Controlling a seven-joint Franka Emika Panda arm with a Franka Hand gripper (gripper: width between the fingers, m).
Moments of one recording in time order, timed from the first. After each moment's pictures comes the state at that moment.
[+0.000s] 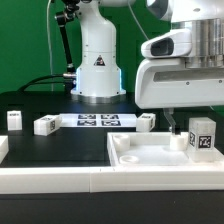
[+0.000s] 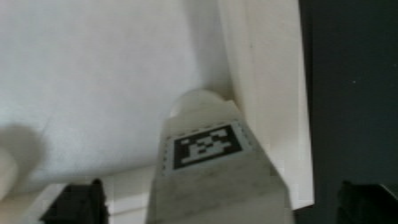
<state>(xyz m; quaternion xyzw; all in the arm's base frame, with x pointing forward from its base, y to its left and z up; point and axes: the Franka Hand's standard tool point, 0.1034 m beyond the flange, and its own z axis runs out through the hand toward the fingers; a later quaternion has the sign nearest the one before) 0.627 0.117 0.072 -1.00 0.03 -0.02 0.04</state>
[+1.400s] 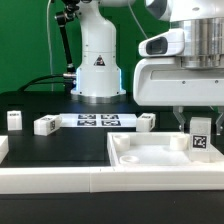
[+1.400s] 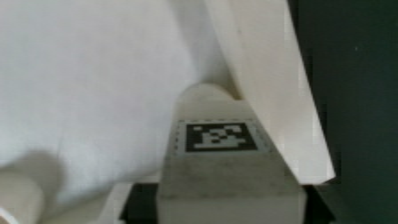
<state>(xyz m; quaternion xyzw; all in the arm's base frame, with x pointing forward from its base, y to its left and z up) 0.626 0.118 0.072 -0.96 0.29 -0.01 0.04</state>
